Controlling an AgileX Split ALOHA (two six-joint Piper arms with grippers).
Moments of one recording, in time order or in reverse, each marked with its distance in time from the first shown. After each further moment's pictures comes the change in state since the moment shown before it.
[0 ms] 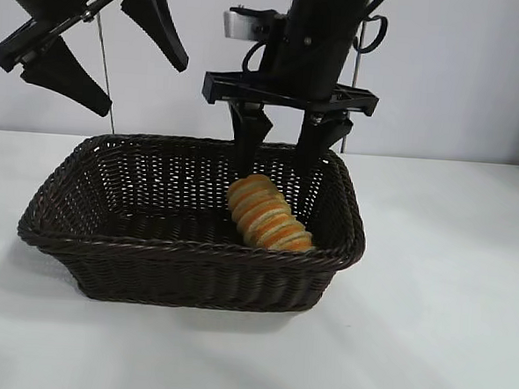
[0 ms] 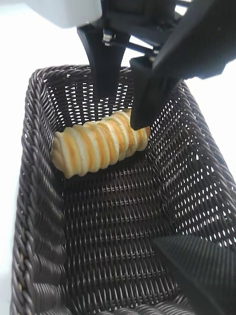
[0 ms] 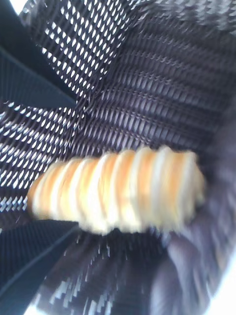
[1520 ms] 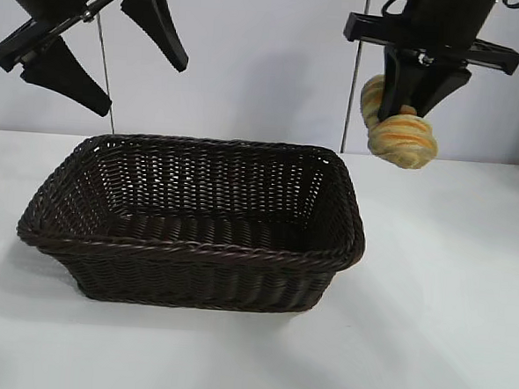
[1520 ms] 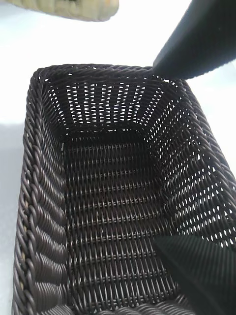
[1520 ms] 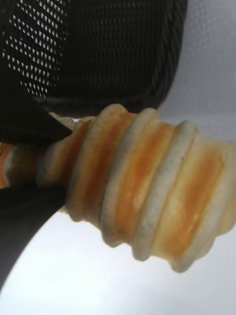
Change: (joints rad) left arm 0.000 0.000 0.000 0.002 -0.005 0.000; right arm -0.019 -0.016 0.004 -0.020 0.068 0.051
